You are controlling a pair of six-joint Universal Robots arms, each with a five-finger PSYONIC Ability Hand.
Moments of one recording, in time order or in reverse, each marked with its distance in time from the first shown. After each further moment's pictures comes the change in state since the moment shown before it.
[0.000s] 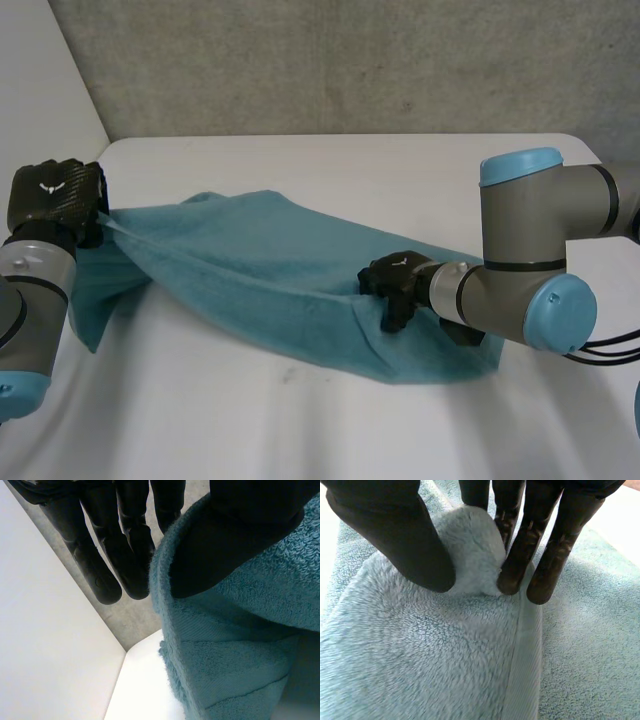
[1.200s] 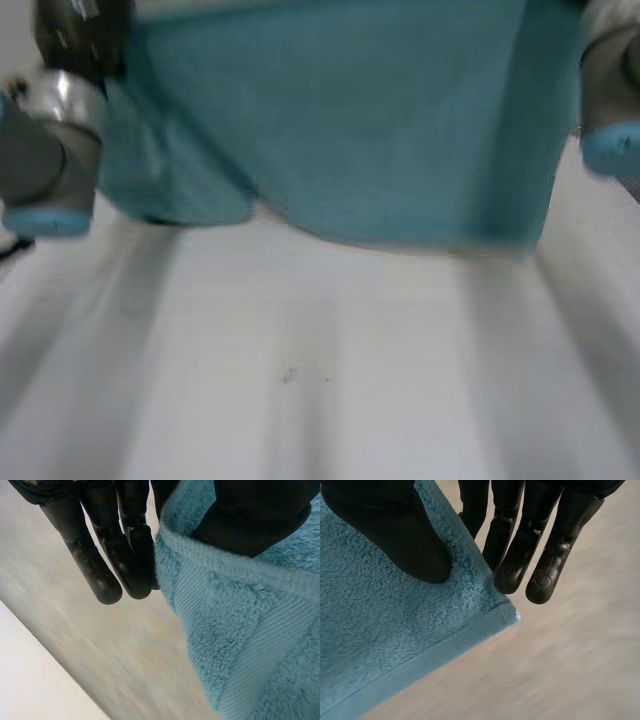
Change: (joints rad) left arm -0.085 -0.321 0.710 0.117 0.132 0.247; right arm -0.139 -0.277 -0.304 -0.592 0.493 -0.414; left_hand 0.000 0.001 0.002 0.000 0.000; right_hand 0.016 0.047 0.060 0.062 0.048
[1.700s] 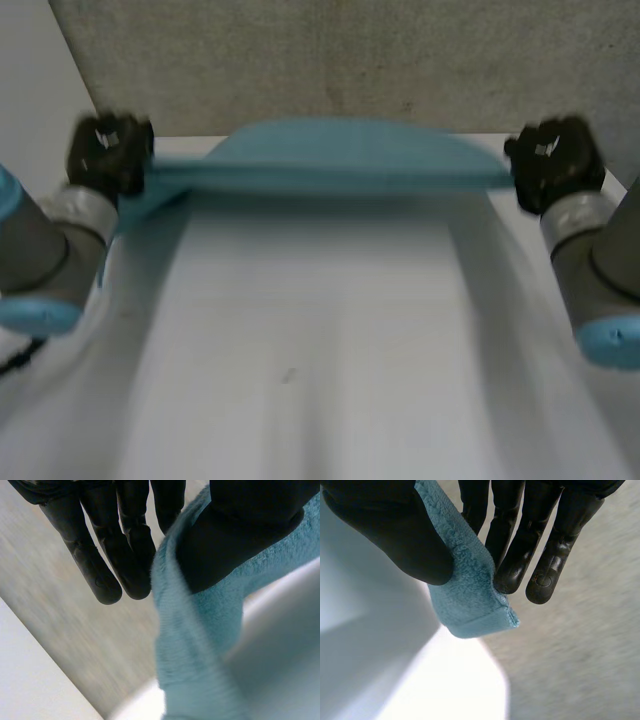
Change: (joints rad) left arm 0.060 0.037 -0.409 -0.051 0.049 -0.199; right arm -0.009 -0.206 0.819 -0.142 -0.060 0.083; left_hand 0.005 0.000 0.000 0.000 0.003; right_hand 0.000 0.000 0.005 0.000 0.008
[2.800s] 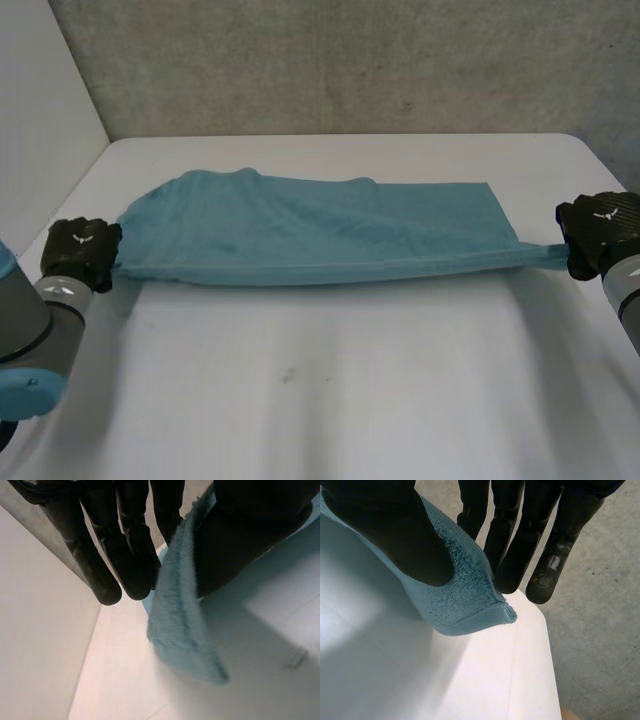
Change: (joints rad) left arm 0.120 -0.006 -0.269 -0.002 -0.094 0.150; right arm -0.242 -0.084 0.233 0.057 -0.152 0.144; left_hand -0.054 -0.040 -0.040 -0.043 -0.048; right_hand 0.000 0.000 0.003 0.000 0.000
